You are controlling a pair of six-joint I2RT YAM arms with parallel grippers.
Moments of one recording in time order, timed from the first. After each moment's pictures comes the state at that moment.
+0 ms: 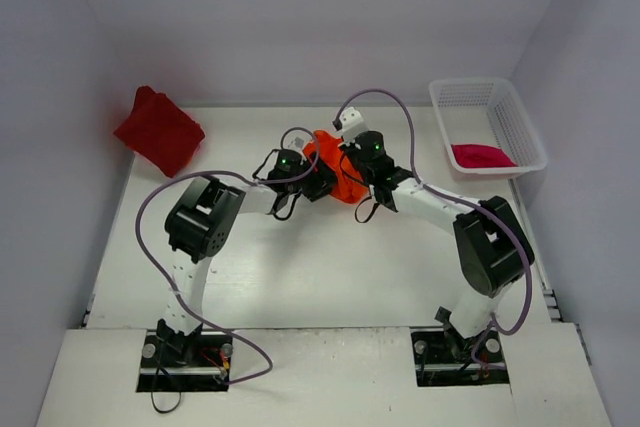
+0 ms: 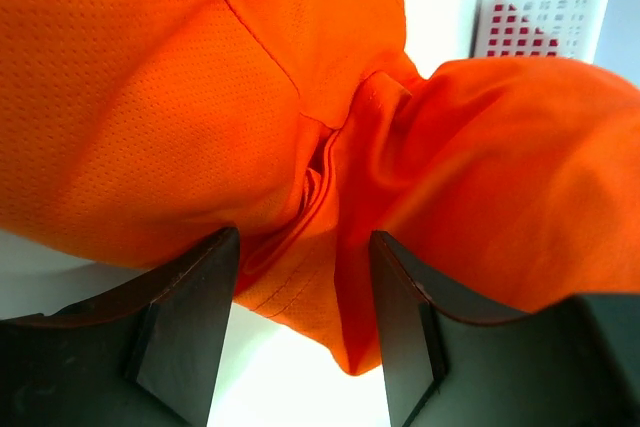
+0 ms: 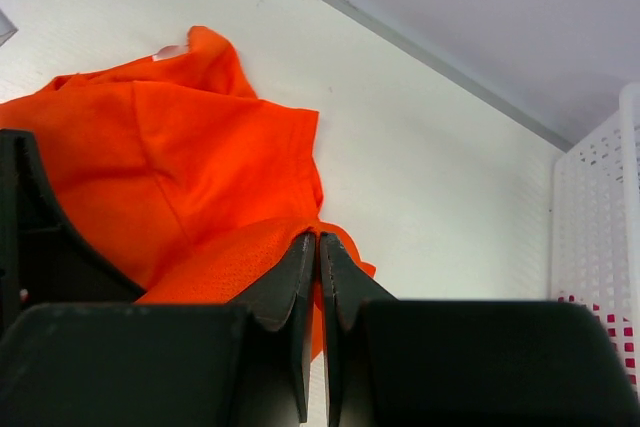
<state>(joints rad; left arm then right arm) -0.52 2.13 1.21 0.43 0.35 -1.12 0.54 1.72 1.07 0.30 0.32 -0.29</state>
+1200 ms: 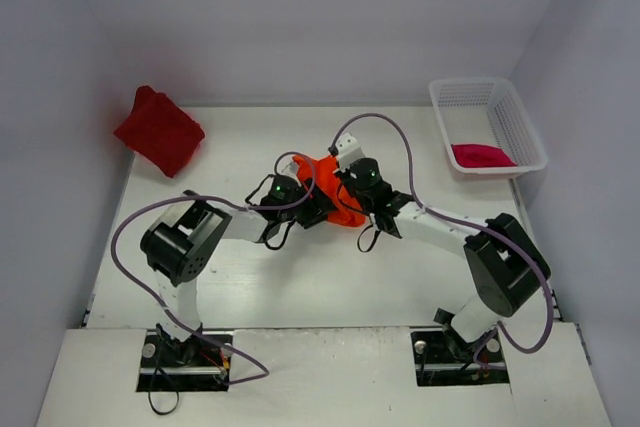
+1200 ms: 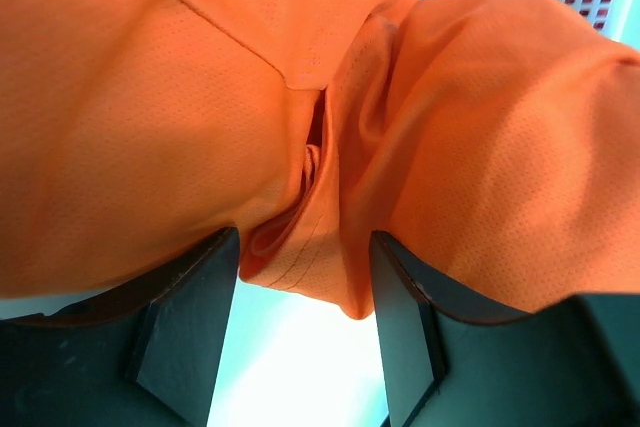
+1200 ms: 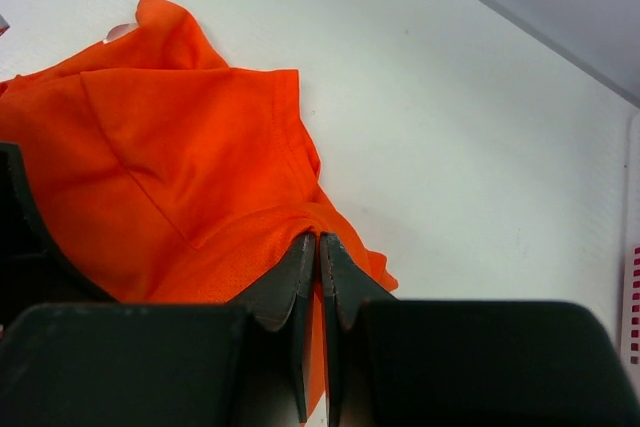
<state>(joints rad) -0.60 1.90 0.88 0.49 0.27 -1.15 0.65 1.60 0.88 0.31 0.34 -0.19</state>
